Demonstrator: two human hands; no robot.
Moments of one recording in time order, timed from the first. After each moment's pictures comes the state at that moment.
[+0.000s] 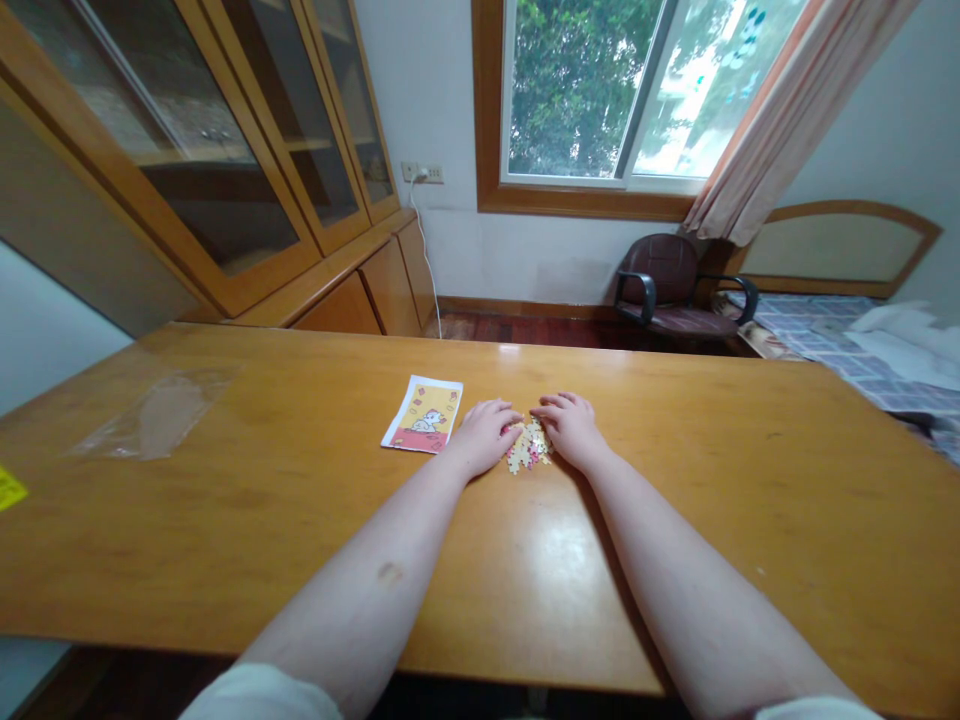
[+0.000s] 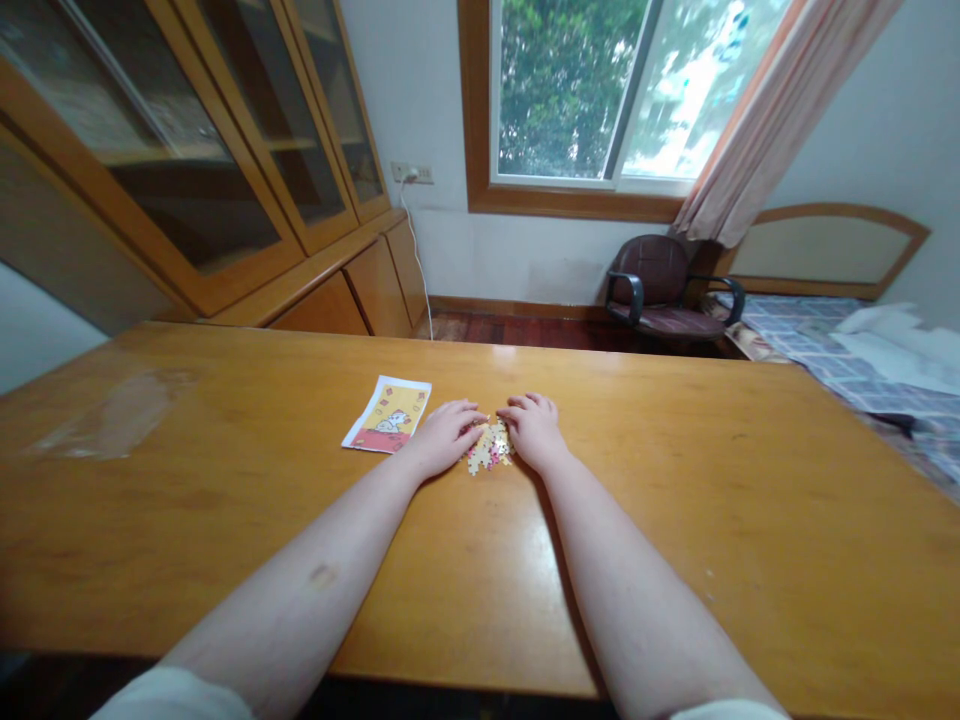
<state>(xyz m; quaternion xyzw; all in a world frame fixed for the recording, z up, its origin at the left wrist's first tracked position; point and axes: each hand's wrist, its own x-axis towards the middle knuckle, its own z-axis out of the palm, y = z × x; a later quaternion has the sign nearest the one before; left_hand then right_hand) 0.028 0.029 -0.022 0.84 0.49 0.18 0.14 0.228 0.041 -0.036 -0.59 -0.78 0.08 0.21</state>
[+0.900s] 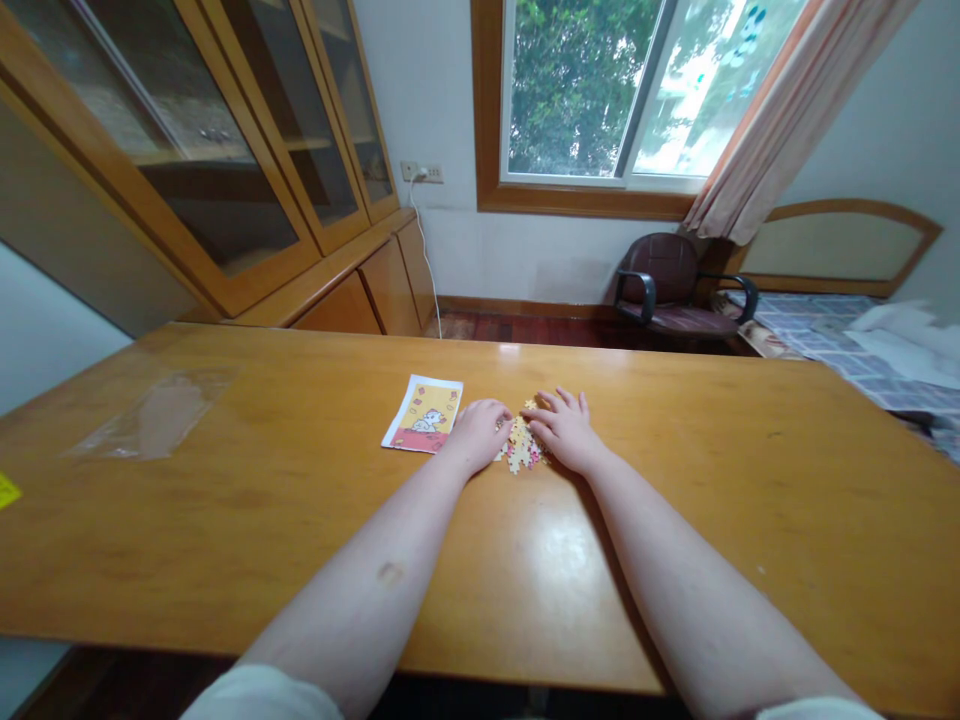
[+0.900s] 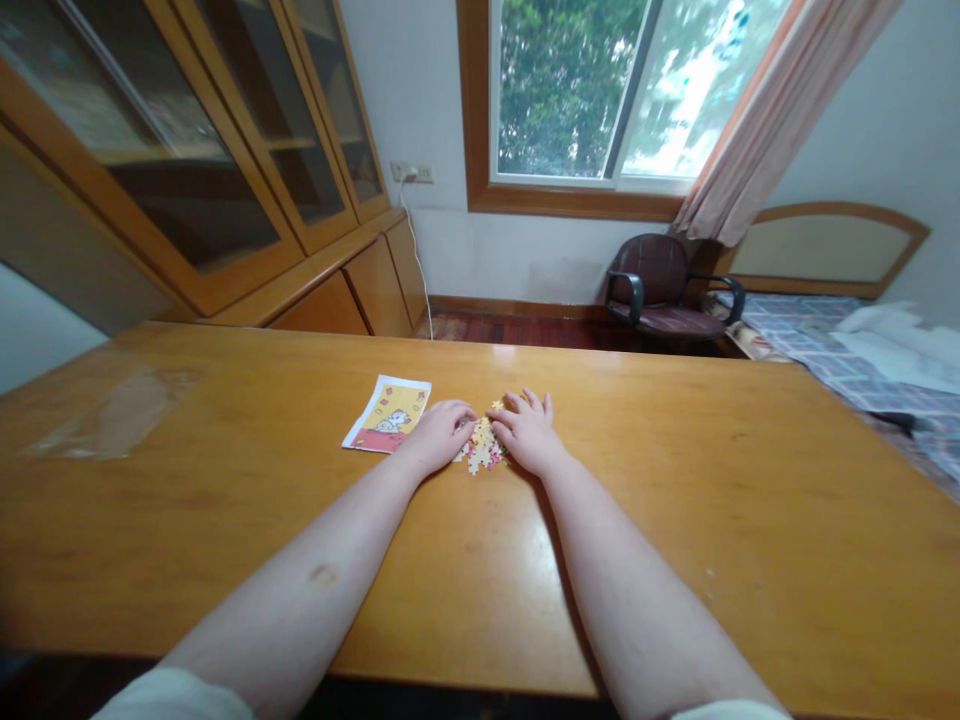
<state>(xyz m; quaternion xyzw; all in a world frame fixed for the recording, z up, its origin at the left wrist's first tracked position) 0.028 0.031 -0.019 0.81 0.53 0.21 0.14 0.223 0.031 -0.025 -0.57 -0.81 0.09 0.11</state>
